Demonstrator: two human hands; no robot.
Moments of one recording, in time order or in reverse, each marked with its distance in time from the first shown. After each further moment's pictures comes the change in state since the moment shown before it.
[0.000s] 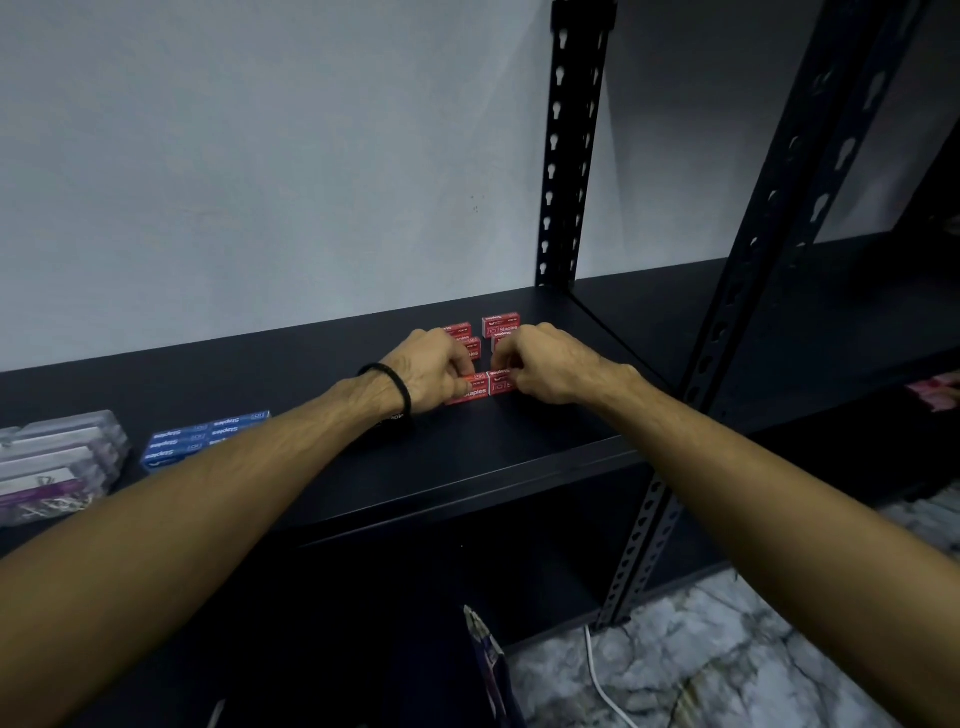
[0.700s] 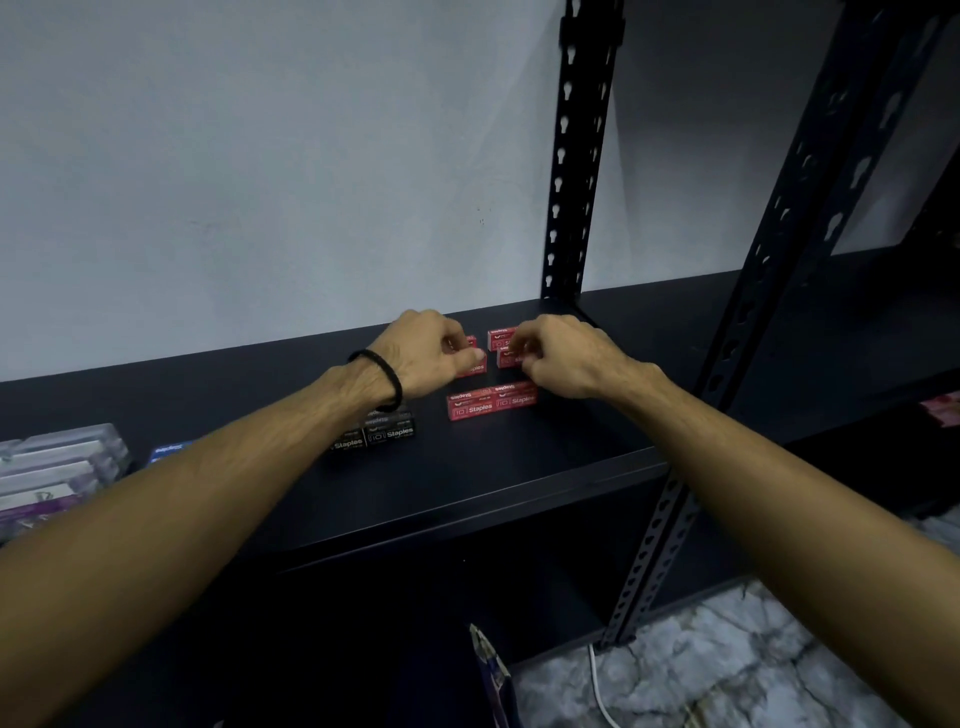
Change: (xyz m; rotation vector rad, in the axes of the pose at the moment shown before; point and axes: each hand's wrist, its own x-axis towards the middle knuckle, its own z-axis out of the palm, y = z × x) left_hand 0.012 -0.008 -0.024 0.008 0.164 0.003; right_hand 0.008 0.012 -0.018 -0.014 0.103 0.055
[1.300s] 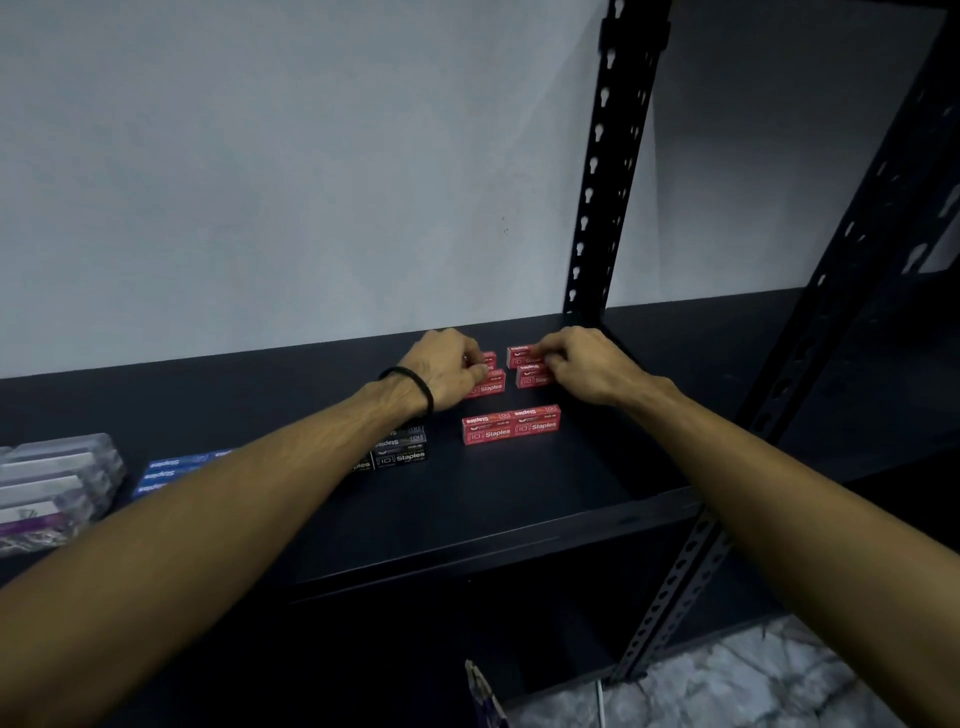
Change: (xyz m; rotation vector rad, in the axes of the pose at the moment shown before) left_hand 0.036 -0.024 0.033 -0.048 -0.032 -0.138; right_hand 0.051 0.035 0.022 0.131 -0.008 0.060
